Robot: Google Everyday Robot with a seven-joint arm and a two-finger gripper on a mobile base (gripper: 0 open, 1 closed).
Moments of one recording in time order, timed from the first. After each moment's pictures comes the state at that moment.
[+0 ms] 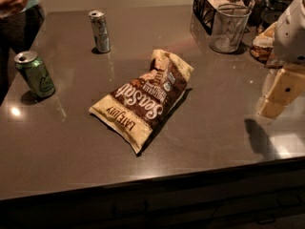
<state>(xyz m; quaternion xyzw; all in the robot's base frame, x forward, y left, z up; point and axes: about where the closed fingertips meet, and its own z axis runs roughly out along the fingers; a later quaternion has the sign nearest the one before) 0.438 -0.215 0.981 -0.60 0.78 -0.04 0.17</state>
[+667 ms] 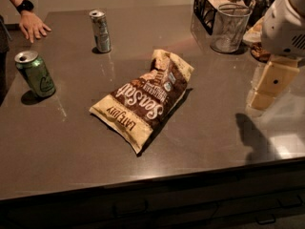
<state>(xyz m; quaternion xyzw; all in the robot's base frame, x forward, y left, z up) 0.454 -0.205 0.982 -0.61 0.77 -0.04 0.16</state>
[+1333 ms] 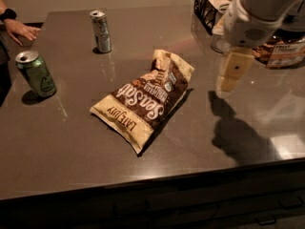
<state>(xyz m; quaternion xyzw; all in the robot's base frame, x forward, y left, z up) 0.529 -0.171 0.960 -0.65 0.74 -0.05 0.17</state>
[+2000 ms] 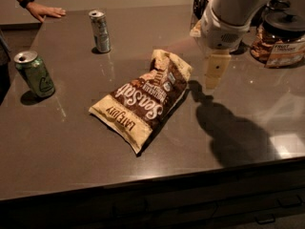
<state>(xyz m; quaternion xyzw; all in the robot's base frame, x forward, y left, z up) 0.571 -0.141 0.934 -0.71 0.68 -0.05 0.17</state>
